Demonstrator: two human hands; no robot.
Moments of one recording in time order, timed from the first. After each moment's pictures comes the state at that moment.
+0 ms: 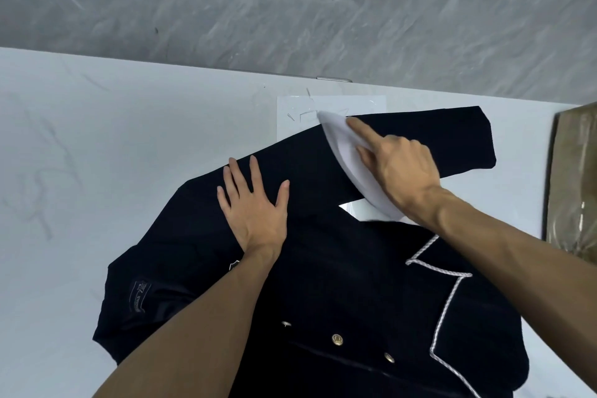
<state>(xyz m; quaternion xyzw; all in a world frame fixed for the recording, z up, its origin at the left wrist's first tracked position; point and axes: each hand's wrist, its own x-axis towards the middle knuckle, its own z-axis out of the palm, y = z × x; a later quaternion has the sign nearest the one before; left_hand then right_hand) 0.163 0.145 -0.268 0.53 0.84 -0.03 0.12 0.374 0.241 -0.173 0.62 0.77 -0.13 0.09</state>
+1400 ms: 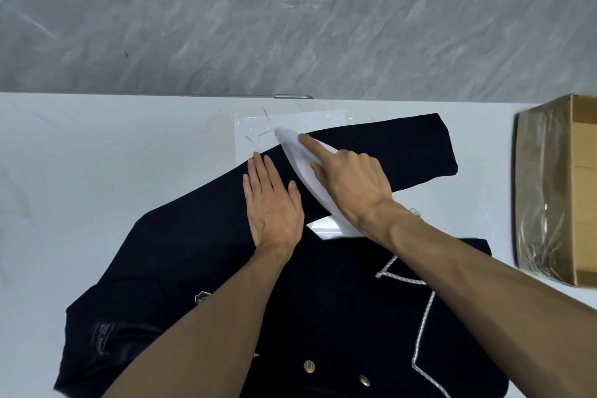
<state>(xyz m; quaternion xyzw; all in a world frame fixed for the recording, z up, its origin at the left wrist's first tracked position) 0.249 0.194 -0.267 0.62 0.77 -0.03 0.13 0.378 0.252 -0.169 0.61 0.77 -0.19 0.09</state>
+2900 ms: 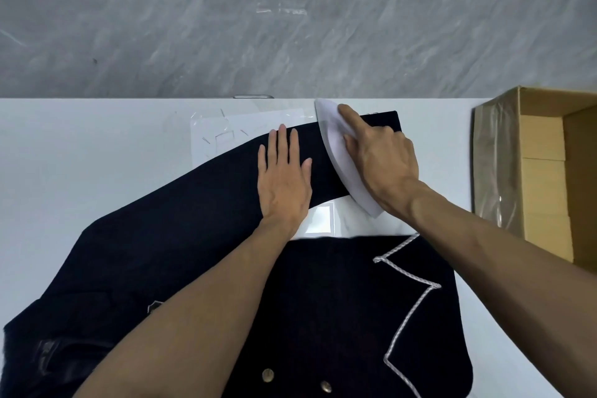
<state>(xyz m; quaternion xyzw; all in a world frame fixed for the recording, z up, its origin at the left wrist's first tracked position) 0.329 0.232 -0.265 0.72 0.69 -0.01 0.12 0.479 0.264 -0.173 0.70 0.70 -0.14 0.04</state>
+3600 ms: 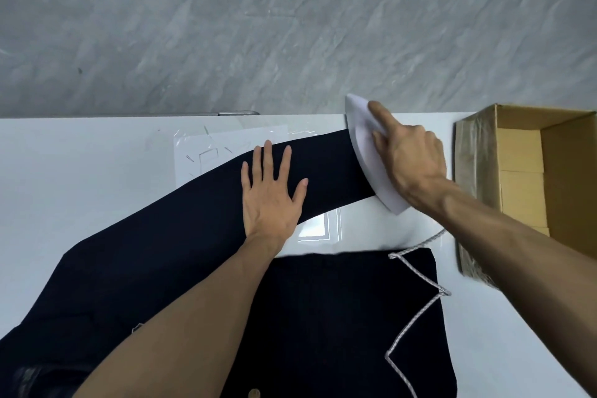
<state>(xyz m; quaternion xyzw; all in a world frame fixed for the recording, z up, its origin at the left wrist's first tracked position) 0.330 0.233 -0.270 0.72 0.68 -0.05 0.11 0.542 0.287 -0.157 0.75 0.64 -0.14 0.04</state>
